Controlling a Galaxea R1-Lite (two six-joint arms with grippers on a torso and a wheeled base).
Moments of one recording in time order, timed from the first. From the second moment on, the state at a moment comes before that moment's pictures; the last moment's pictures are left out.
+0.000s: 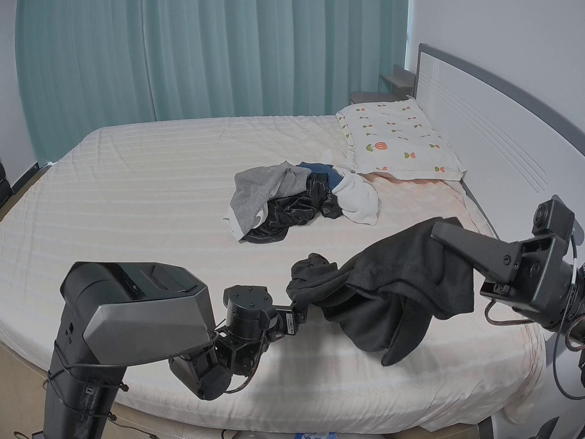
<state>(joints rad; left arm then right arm) -0.65 2.44 -0.82 -1.29 0.32 -0.31 0.70 1.35 -0.35 -1.26 0.33 0.82</state>
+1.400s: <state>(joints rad) -0.67 2.04 -0.39 -1.46 0.23 -0.60 0.44 1.62 -0.43 -1.27 0.33 0.83</state>
